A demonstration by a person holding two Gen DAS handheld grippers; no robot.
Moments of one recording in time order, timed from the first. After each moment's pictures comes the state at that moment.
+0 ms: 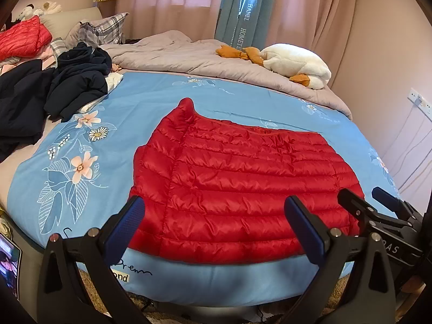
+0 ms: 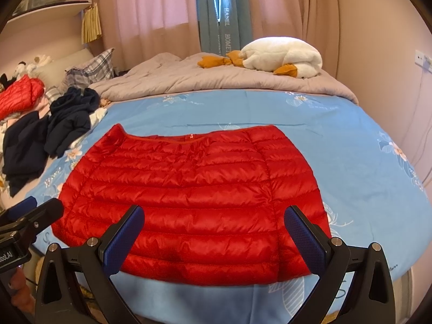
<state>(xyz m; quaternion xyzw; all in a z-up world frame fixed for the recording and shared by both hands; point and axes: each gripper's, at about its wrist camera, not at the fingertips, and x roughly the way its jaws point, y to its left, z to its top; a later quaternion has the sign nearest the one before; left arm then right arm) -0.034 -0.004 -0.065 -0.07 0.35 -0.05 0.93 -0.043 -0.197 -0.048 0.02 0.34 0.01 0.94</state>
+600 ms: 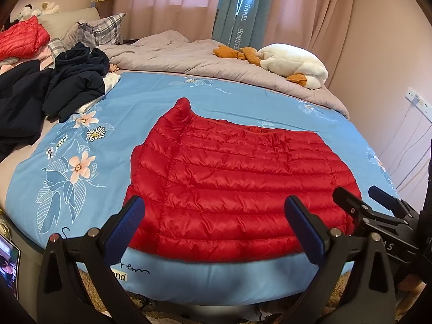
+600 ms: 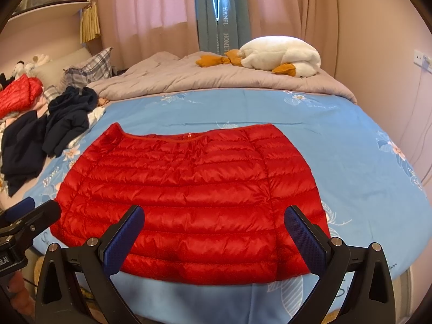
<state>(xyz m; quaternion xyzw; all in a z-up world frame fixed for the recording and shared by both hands) -0.036 -0.006 -0.064 -0.07 0.35 -0.06 0.93 -0.045 -0.198 -0.049 0.02 0.34 0.00 0.94</state>
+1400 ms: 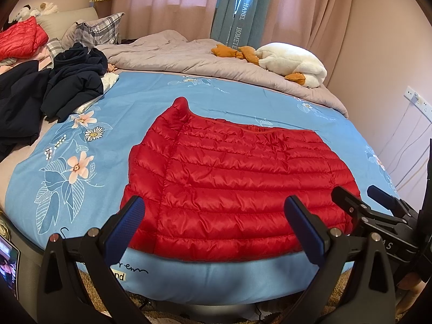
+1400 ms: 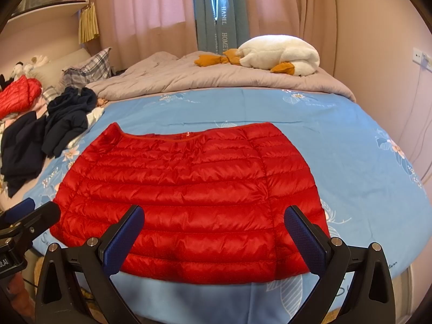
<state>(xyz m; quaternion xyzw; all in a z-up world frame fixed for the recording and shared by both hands) -0.036 -0.009 -0.064 -0.07 0.35 -0.06 0.93 -0.045 -0.199 -0.050 0.03 0.34 0.00 0.94</state>
